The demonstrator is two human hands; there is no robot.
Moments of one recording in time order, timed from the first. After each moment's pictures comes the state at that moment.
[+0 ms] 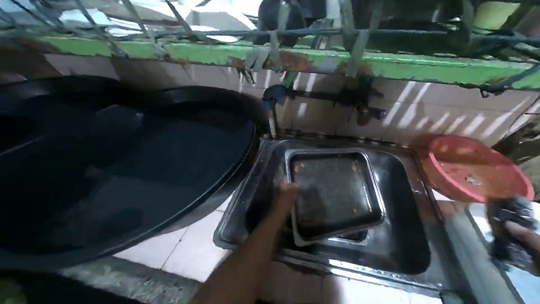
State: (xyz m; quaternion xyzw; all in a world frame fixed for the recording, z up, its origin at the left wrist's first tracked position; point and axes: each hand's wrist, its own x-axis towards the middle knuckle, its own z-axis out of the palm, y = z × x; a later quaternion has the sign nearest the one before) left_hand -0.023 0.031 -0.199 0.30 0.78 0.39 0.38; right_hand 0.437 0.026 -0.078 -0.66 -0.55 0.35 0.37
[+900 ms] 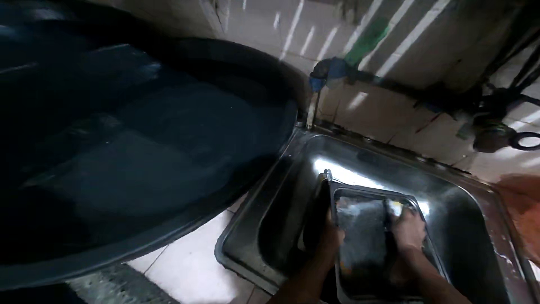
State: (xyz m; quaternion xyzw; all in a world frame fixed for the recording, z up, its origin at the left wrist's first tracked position) left_hand 0.007 0.030 -0.280 0.18 0.69 0.41 0.57; right_hand 0.194 0.175 -0.333 -0.71 -0.69 0.14 0.05
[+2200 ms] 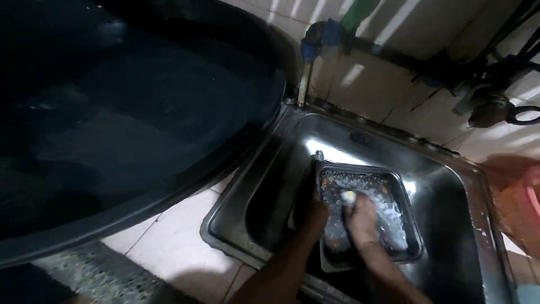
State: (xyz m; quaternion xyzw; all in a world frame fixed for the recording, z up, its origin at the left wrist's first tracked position) left_hand 0.003 0.037 -0.274 0.22 0.77 0.31 0.51; right_hand 0.135 0.098 -0.308 -0.60 -0.77 0.20 0.01
